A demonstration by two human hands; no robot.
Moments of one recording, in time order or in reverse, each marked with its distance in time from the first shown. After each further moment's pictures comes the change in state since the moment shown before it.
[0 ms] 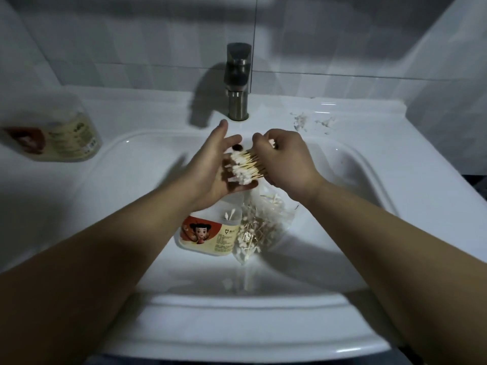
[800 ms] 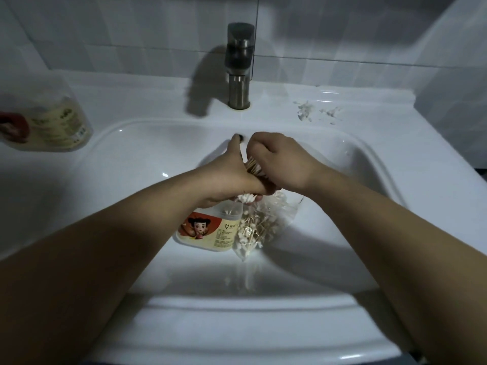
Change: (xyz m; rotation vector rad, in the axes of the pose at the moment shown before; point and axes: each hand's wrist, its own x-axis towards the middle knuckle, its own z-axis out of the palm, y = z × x) left_hand 0.007 -0.018 0.002 0.771 -0.071 0.093; right_hand 0.002 0.004 -0.002 -0.403 -0.336 -0.133
